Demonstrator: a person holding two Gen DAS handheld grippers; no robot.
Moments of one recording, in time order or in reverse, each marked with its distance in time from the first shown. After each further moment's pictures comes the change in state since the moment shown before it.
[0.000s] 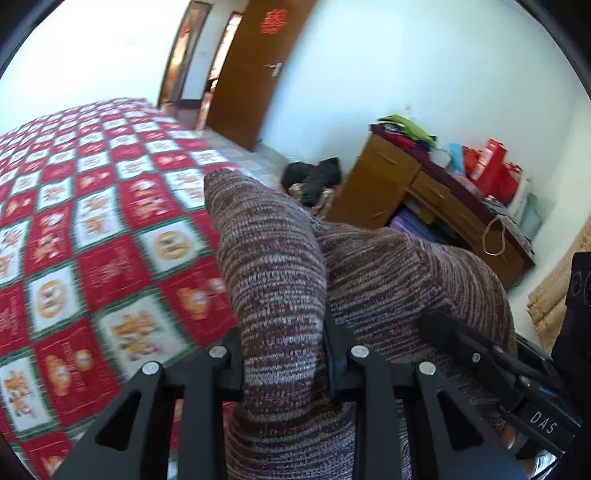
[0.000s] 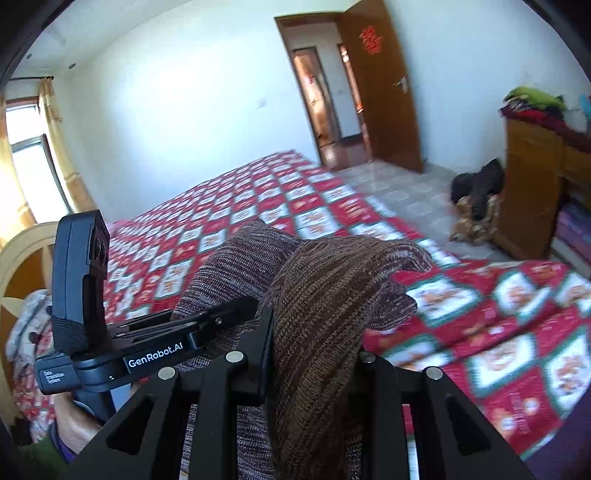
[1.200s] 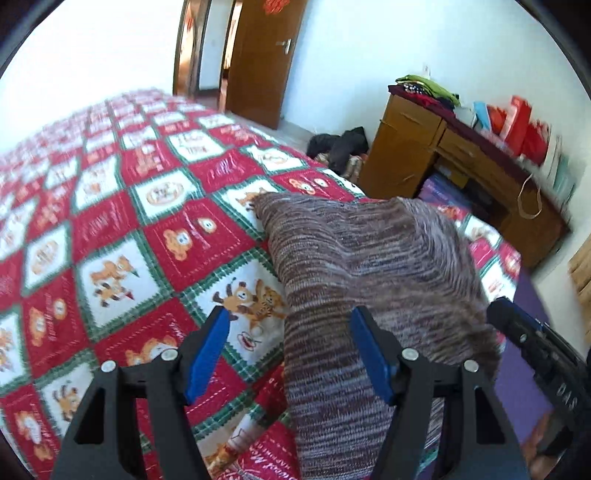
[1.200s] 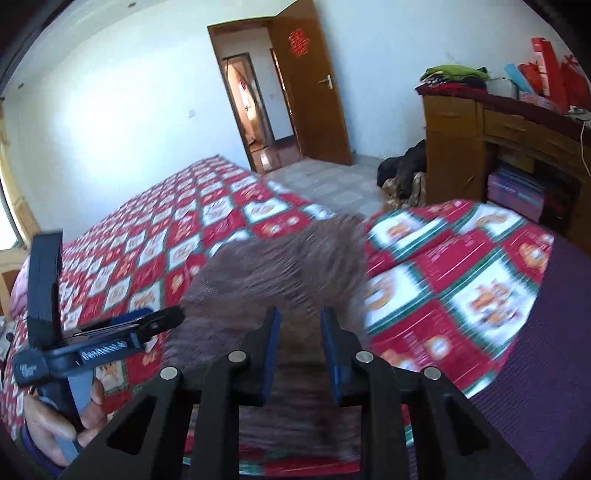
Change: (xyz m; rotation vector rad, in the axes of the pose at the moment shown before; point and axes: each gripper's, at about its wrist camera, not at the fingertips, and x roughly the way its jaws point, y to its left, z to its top) left arm 0.035 -0.033 -0.058 0.067 0.075 0.201; right arm -0.017 -0.077 -0.083 0.132 0.019 -0.172
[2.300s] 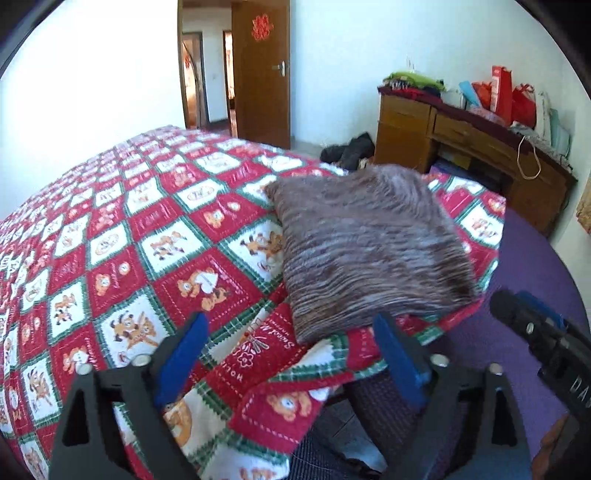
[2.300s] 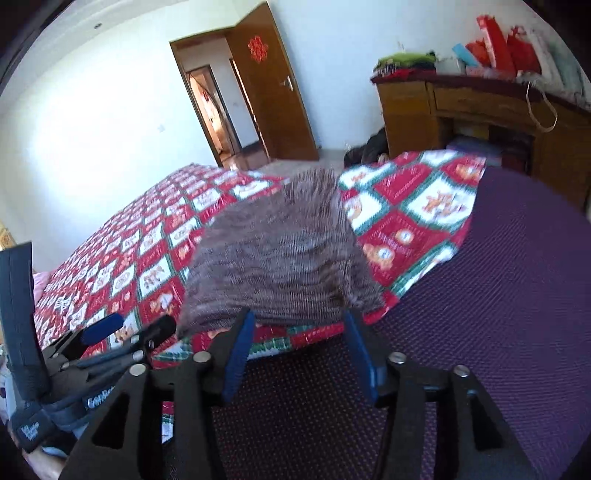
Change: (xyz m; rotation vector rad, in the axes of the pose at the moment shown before) left arm -0.081 -0.026 -0.074 0.112 -0.106 0.128; right arm -0.099 0.019 -0.074 0.139 -0.083 -0.112
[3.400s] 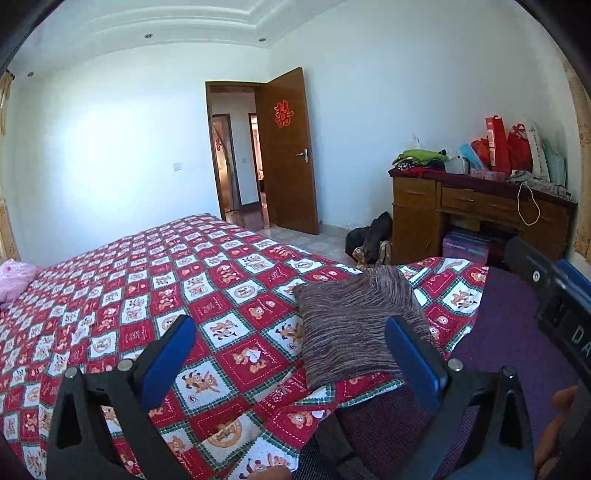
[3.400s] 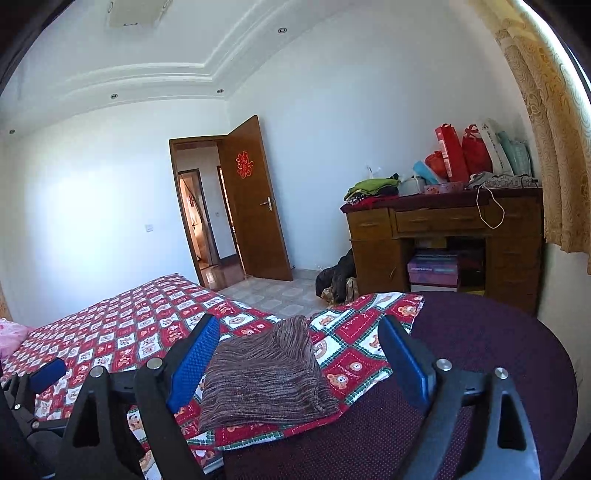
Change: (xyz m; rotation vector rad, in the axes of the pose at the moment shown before) left arm -0.111 -0.022 0.014 0.017 -0.331 0.141; right arm -0.117 0.022 0.030 -0.021 -0.445 -0.119
